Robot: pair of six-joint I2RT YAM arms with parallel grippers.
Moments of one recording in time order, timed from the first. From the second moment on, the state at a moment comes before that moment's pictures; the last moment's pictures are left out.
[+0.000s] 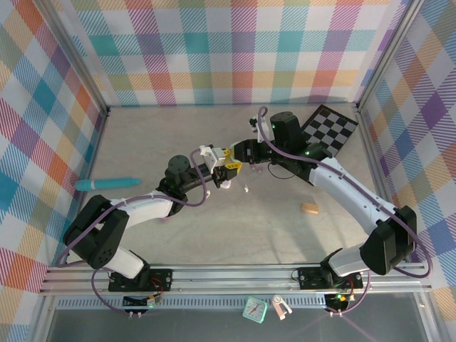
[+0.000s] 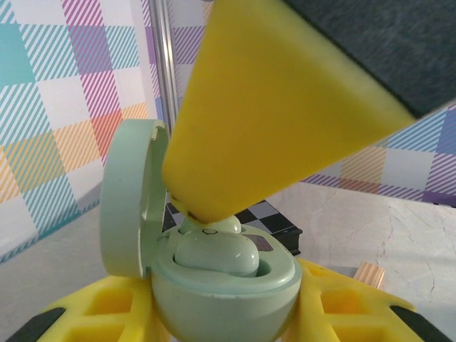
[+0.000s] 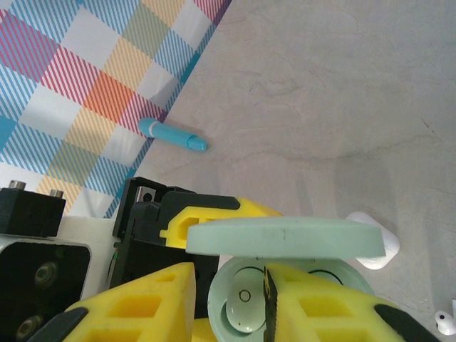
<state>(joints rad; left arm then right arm) -0.59 1.50 0.67 0.89 0.51 0.04 0.59 1.42 1.29 -0.42 -0.48 0.47</state>
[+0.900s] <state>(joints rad) -0.59 1.45 0.67 0.84 0.52 0.12 0.58 1.47 1.45 -0.57 -0.28 0.49</state>
